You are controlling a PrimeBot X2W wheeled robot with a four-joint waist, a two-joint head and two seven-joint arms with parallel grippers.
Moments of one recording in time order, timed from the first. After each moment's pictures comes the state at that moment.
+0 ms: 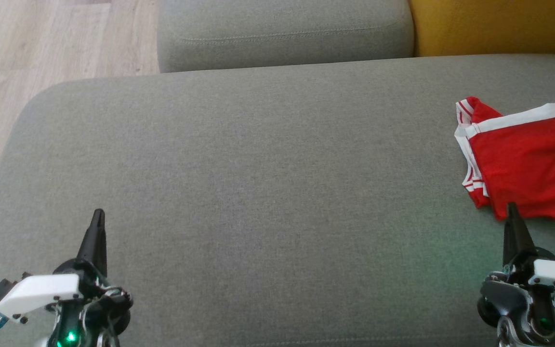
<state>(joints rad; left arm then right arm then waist) -0.05 0.06 0.05 0.27 -1.63 -0.12 0.09 -0.05 -0.06 -0.10 0.27 1.63 0.13 0.08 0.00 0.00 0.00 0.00</state>
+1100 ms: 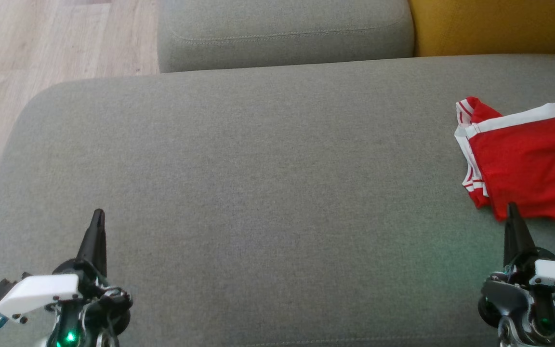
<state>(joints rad) -0.05 0.05 0.05 0.27 -1.63 -0.12 0.10 -0.05 -0.06 -0.11 0.28 1.63 0.13 0.09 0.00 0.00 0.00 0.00</state>
